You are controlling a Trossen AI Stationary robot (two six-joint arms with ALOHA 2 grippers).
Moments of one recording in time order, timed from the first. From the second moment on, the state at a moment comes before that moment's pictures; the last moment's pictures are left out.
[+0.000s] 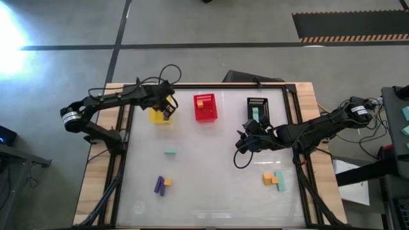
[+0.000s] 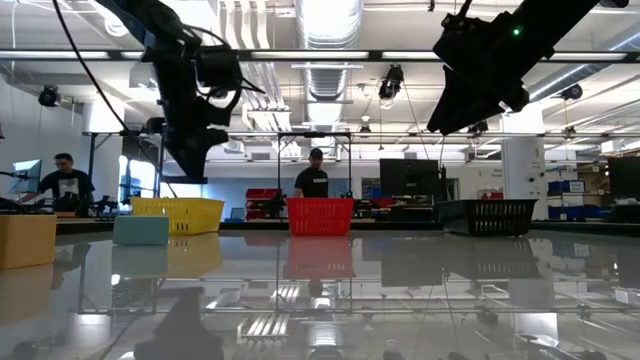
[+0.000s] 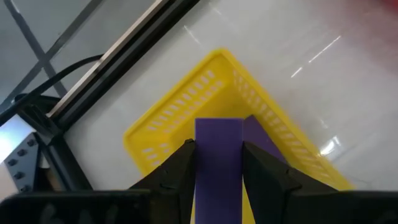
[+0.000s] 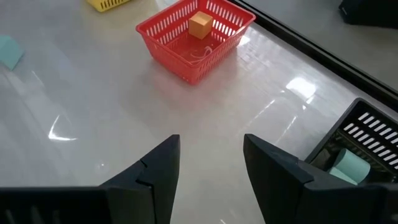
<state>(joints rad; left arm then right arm) 0.57 1.38 0.96 -0.75 -0.39 -0.21 0.21 1.29 0.80 -0.47 0.70 0.70</state>
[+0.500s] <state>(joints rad) 0.57 1.37 0.95 -0.75 -0.39 -0.20 0.21 1.29 0.80 -0.46 0.70 0.70</state>
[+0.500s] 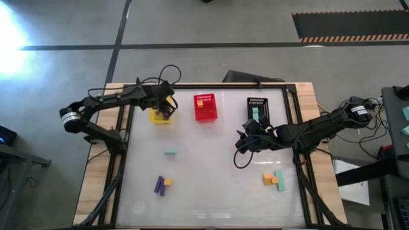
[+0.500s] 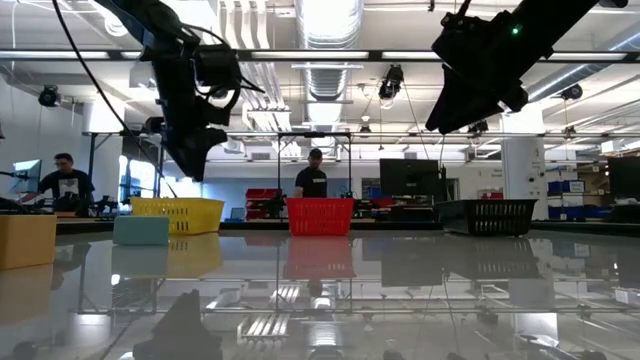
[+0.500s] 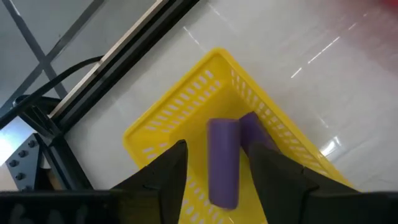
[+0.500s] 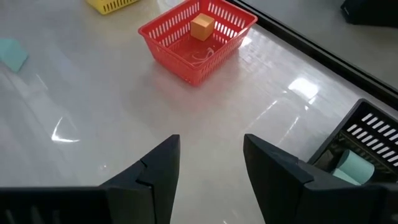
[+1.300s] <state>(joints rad) -0.19 1.17 0.91 -0.83 -0.11 -0.45 0.21 1.29 0.80 -0.45 0.70 0.70</state>
